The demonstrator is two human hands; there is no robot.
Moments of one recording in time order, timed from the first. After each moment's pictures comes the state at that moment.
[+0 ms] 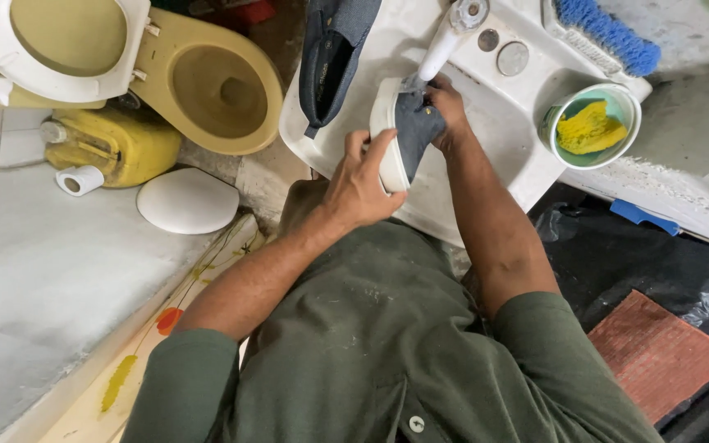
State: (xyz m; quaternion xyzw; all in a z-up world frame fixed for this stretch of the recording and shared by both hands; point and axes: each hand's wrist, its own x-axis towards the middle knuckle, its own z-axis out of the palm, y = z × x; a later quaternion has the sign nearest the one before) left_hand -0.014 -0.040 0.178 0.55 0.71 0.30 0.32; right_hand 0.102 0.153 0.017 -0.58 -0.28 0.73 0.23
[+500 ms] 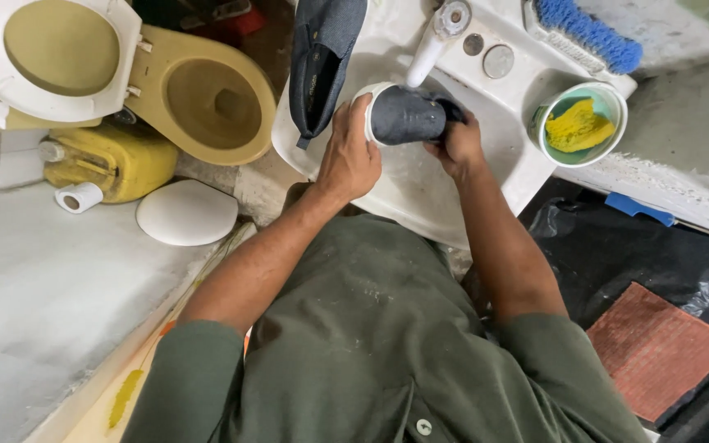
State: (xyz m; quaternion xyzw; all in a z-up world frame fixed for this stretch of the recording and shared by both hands) left_hand -0.028 0.002 0.145 0.49 0.73 0.37 0.31; right_hand 0.162 0.127 0.022 -0.66 -0.24 0.68 0.22
